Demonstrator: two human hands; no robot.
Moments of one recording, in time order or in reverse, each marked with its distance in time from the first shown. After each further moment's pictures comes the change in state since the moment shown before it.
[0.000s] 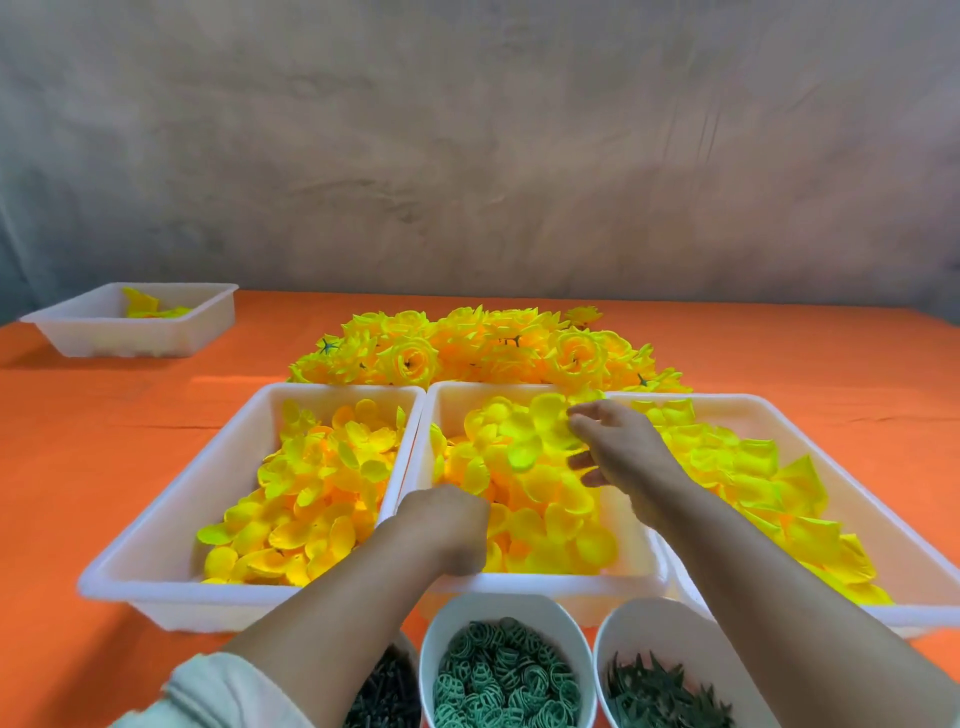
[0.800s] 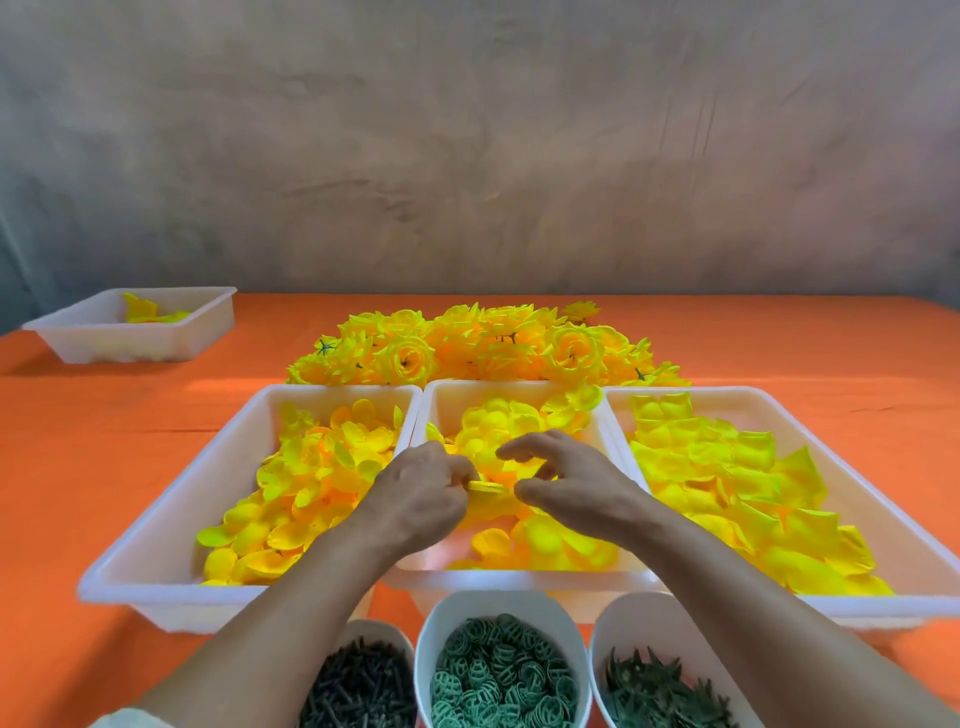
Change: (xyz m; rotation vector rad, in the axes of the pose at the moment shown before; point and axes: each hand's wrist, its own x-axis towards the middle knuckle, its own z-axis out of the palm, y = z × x) left_hand -0.009 -0.025 -0.008 -0.465 0.429 0.044; right_hand -0.025 0.006 0.020 -0.454 -0.292 -0.352
